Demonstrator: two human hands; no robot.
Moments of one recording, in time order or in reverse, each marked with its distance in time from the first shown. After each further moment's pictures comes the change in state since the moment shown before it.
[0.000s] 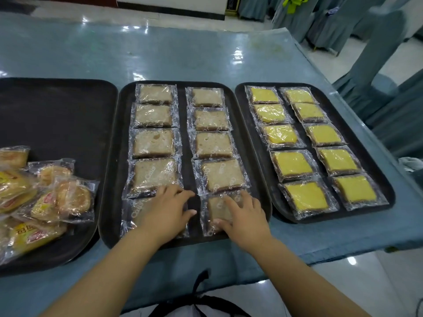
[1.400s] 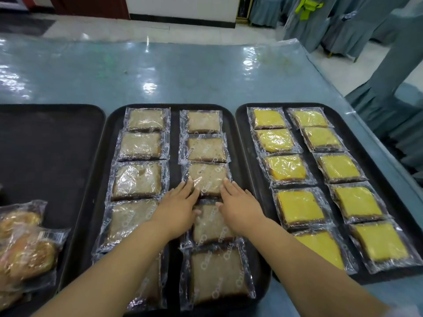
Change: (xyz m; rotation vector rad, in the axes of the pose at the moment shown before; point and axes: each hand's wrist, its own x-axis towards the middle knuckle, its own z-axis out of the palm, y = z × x) left_hand 0.143 0.015 -0.005 0.276 -0.210 0.005; right_hand 0.145 0.021 -0.069 -0.138 -0.133 -0.213
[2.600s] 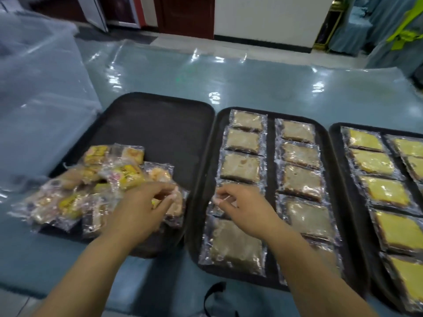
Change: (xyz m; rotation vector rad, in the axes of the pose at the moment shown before) left_hand -0.256 -0.154 -0.024 -0.559 0.661 -0.385; right_hand -0.046 -0.216 -0.015 0.455 0.162 -0.419
